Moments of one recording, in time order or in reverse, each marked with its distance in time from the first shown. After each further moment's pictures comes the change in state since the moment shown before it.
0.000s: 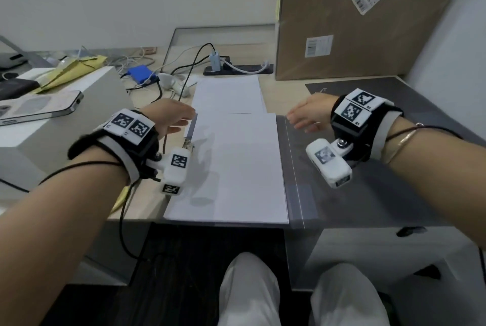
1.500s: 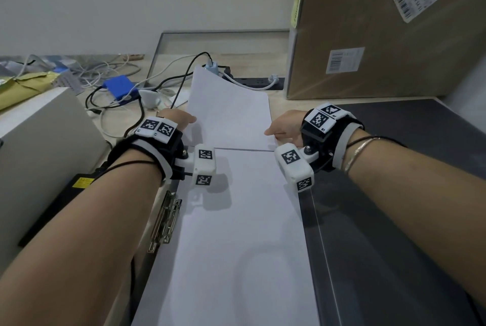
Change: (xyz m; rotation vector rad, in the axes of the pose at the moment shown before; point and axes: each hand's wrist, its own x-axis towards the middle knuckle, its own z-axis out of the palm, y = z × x) left_hand 0.184 0.025 0.029 0.223 0.156 -0.168; right_hand 0.181 -0.048 0.030 0.075 -0.114 0.169
